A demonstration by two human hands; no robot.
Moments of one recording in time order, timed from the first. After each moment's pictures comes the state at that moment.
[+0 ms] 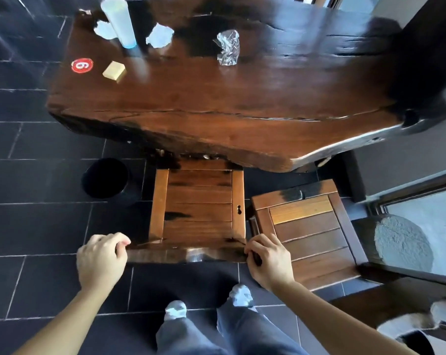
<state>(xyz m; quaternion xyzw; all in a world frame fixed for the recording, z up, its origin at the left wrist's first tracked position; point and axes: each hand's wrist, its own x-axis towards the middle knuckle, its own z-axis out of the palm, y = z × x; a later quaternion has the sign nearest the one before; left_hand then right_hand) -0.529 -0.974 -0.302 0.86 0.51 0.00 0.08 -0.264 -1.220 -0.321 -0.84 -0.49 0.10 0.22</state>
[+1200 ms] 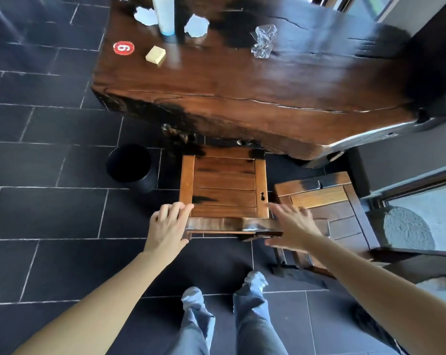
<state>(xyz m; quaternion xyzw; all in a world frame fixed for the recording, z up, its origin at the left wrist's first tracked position) -0.580 -0.968 -0.305 0.95 0.29 -0.06 0.06 -0.322 -1.156 -0.283 -0.83 -0.48 0.27 -0.10</state>
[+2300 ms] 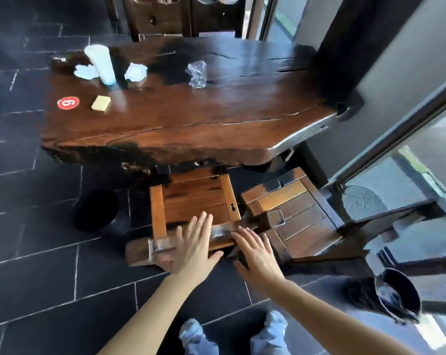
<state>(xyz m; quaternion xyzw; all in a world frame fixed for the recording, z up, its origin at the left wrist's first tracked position) -0.509 -1.055 -0.266 0.96 0.20 -0.04 0.17 -0.418 -1.217 -0.278 -0.89 -0.42 0.17 0.12</state>
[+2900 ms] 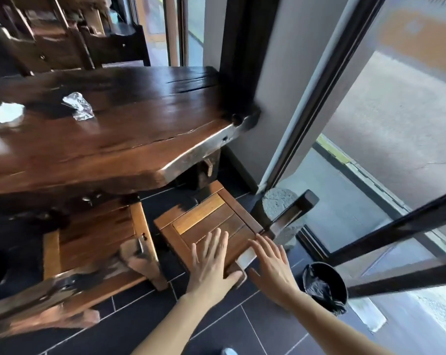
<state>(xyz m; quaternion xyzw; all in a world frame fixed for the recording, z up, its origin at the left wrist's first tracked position) -0.306 -1.363 -0.245 0.97 0.08 -0.08 0.20 -0.237 -1.536 -0.268 -0.95 -0.26 0.10 0.13</state>
